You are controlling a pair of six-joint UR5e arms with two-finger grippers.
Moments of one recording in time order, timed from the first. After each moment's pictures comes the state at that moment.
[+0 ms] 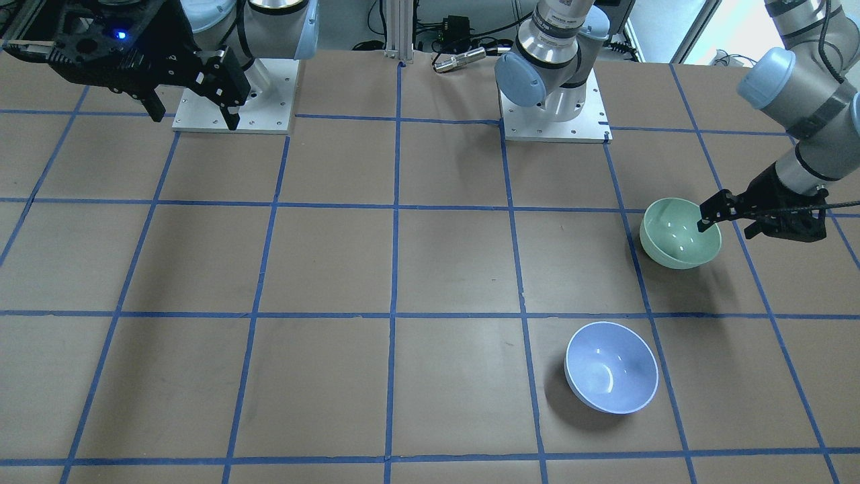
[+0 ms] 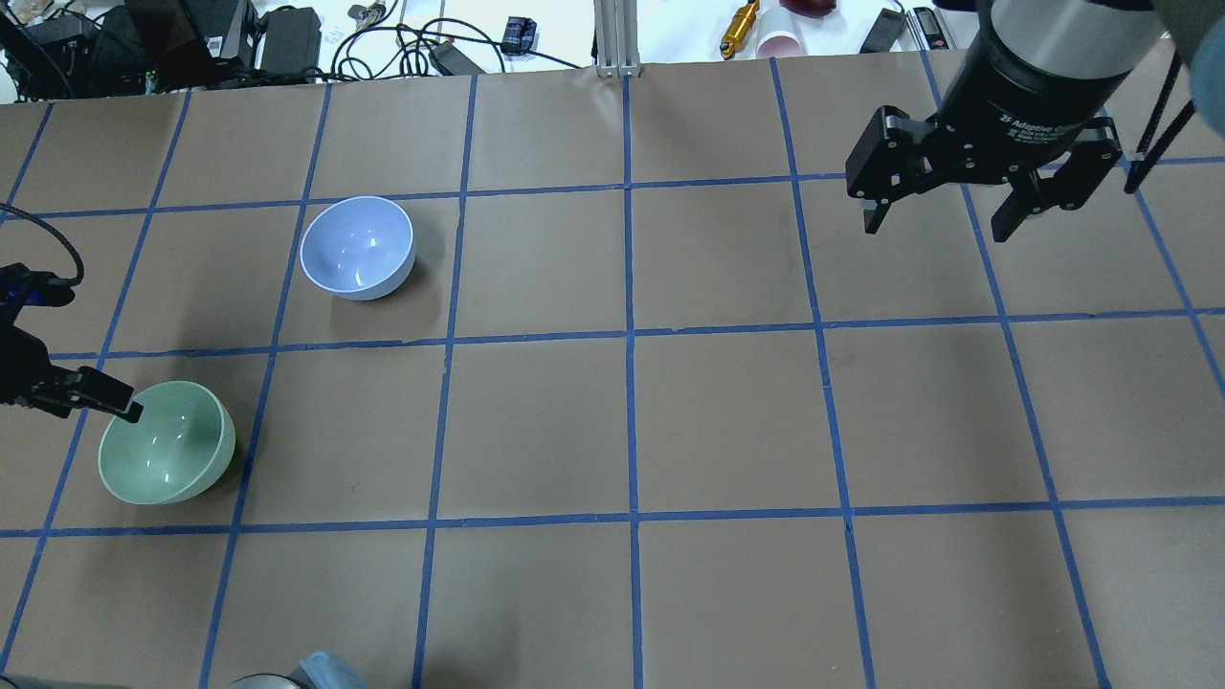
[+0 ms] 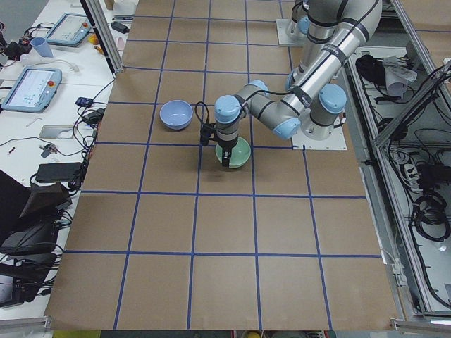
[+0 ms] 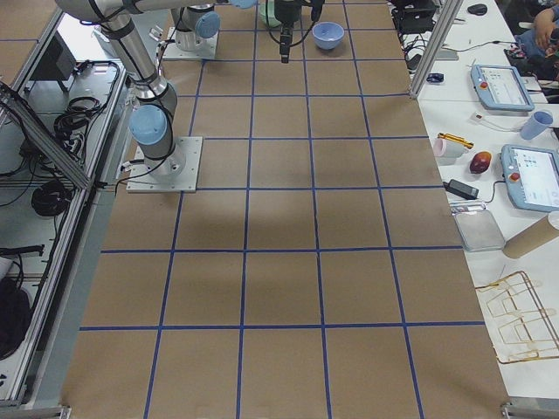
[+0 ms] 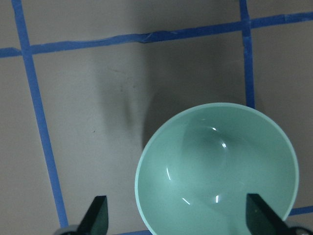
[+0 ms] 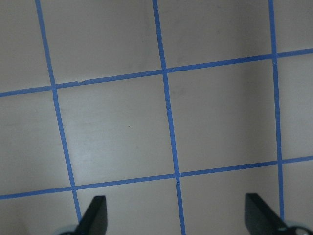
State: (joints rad) left arm -0.80 -1.72 -2.02 -1.05 1.56 0.88; right arm 1.58 -1.67 1.55 -1.46 -1.56 0.13
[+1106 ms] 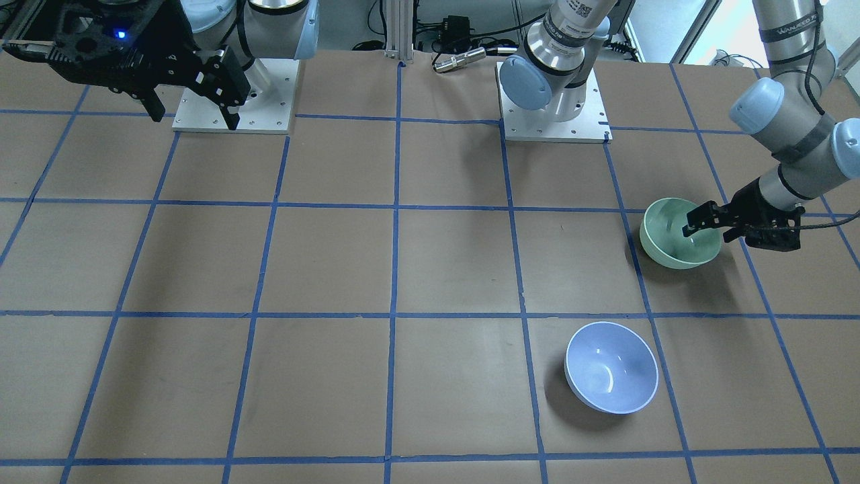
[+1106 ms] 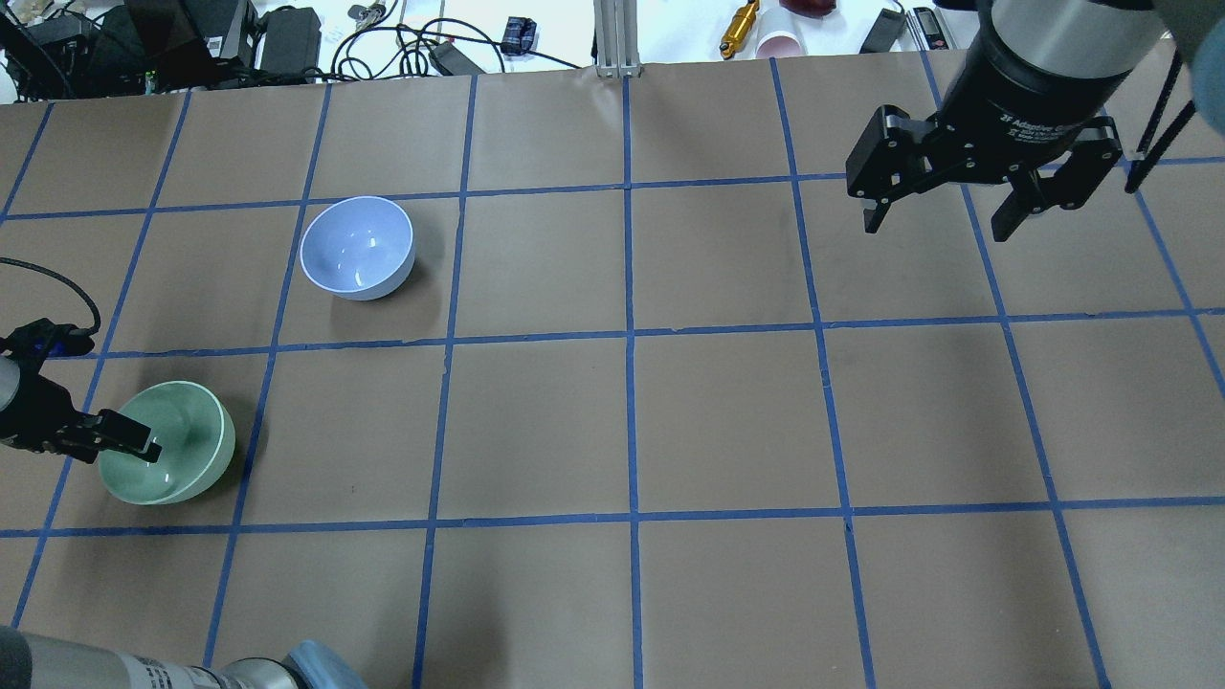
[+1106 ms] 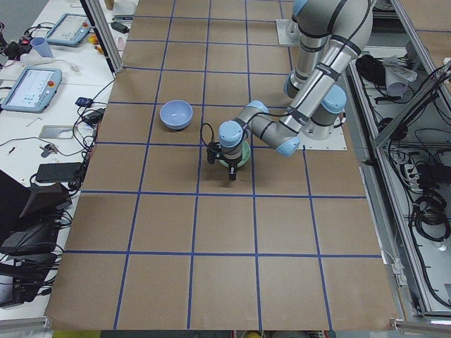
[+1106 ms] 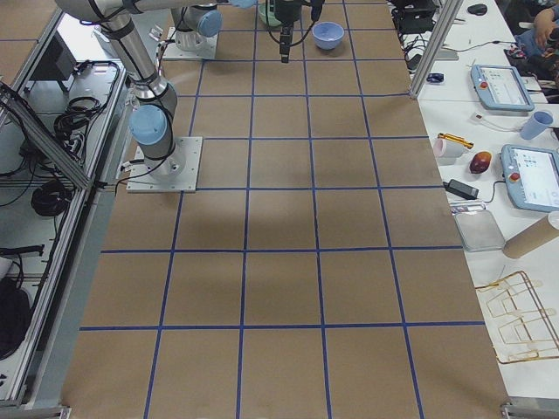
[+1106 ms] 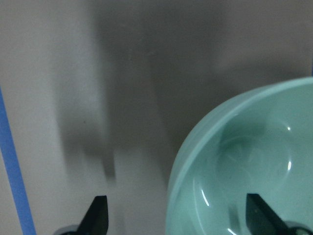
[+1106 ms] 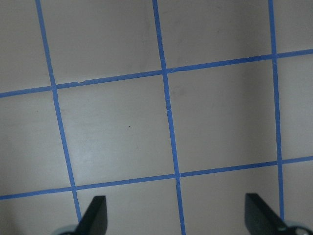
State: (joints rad) left arm -0.73 -1.82 -2.08 -0.98 1.56 0.89; right arm 1.58 -1.67 1.55 -1.46 -1.56 0.13
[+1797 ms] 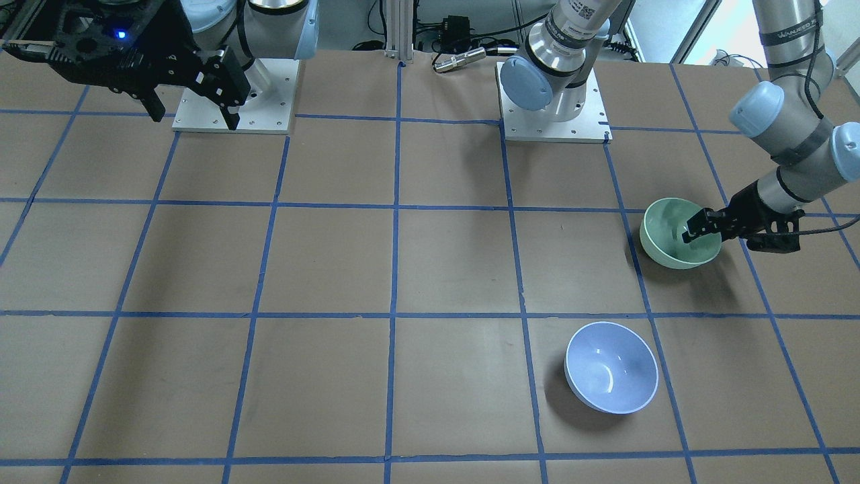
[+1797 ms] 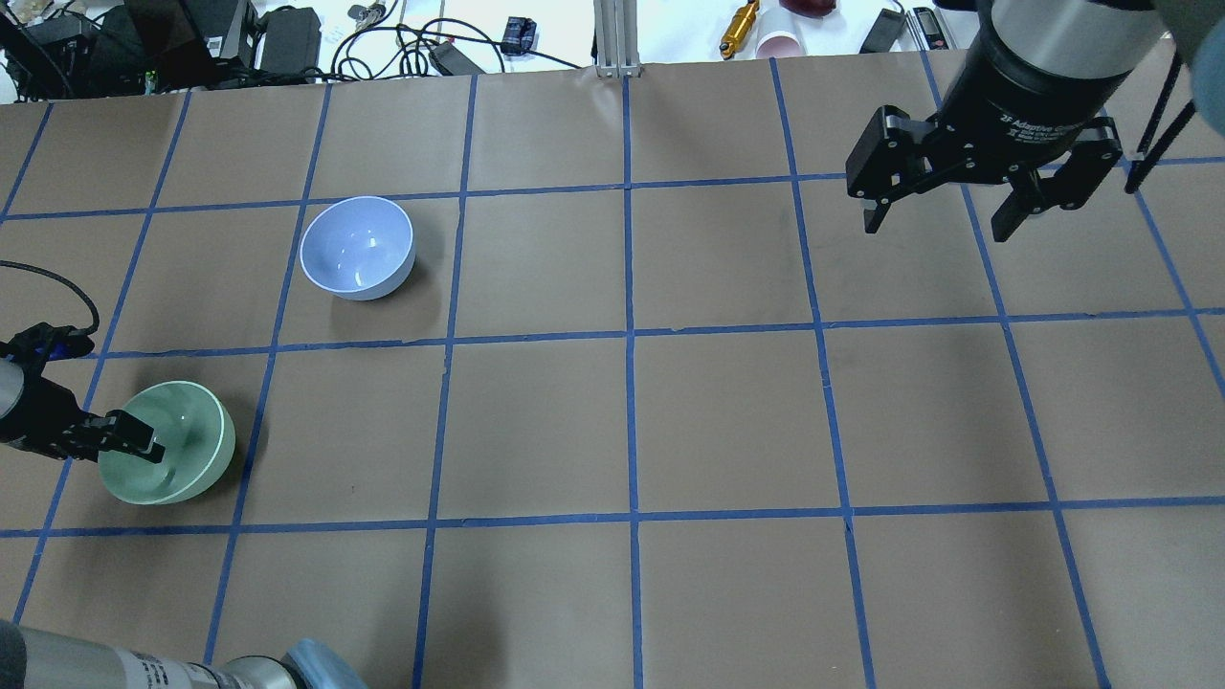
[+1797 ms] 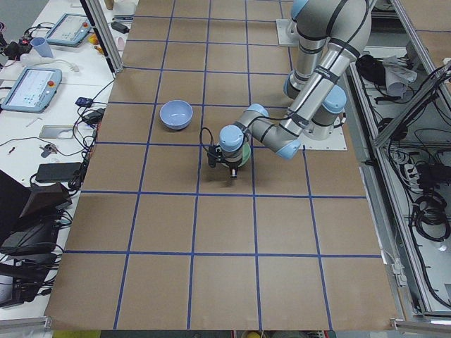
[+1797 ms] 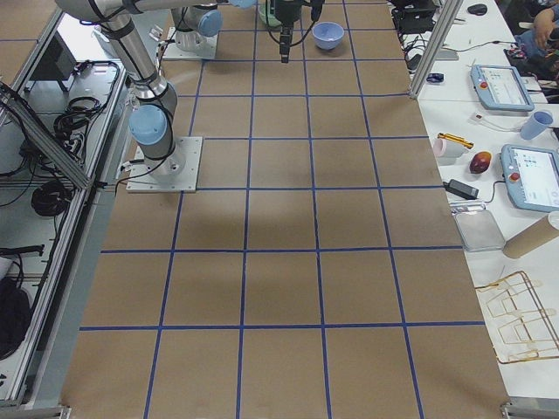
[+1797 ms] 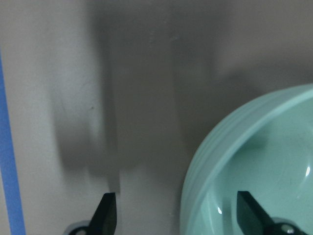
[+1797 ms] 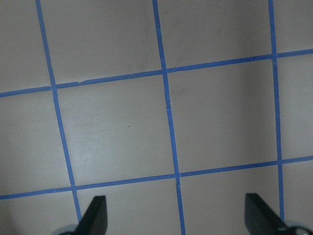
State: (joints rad) left arm -0.72 -1.83 -2.08 -0.98 1.52 0.84; right arm 1.58 -1.67 1.55 -1.46 -1.56 0.13
